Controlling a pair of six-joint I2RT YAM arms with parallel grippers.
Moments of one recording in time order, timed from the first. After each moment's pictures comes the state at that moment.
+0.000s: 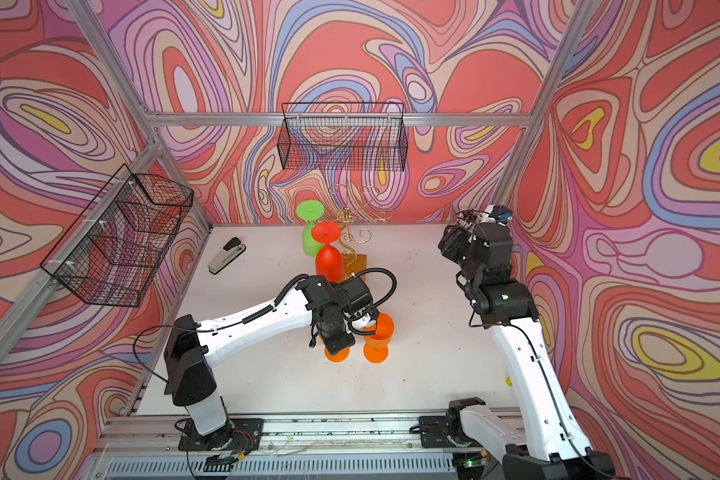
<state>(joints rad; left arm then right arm) -1.01 1.80 1.63 -1.29 0.03 0.06 0.11 1.07 1.29 -0.55 0.16 0.56</state>
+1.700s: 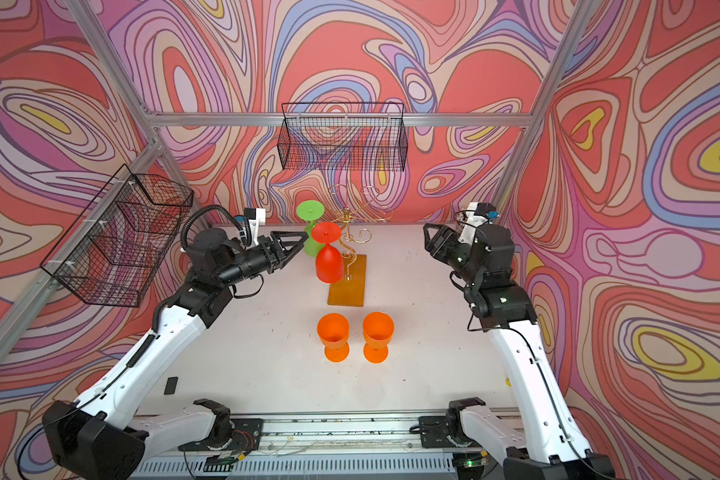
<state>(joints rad) -0.33 1.21 1.11 0.05 0.63 -1.07 0.11 1.05 1.25 -0.43 -0.17 0.62</state>
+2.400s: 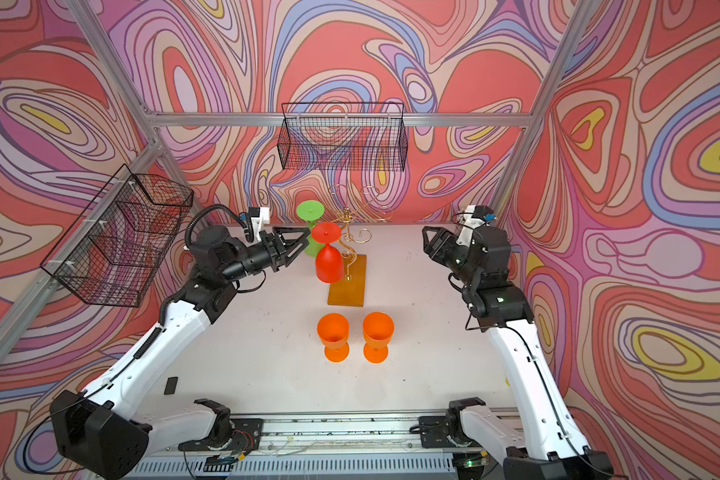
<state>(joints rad) -0.33 1.23 1.12 0.10 0.67 -1.23 0.11 1.05 1.22 -0.42 -0.17 0.62</state>
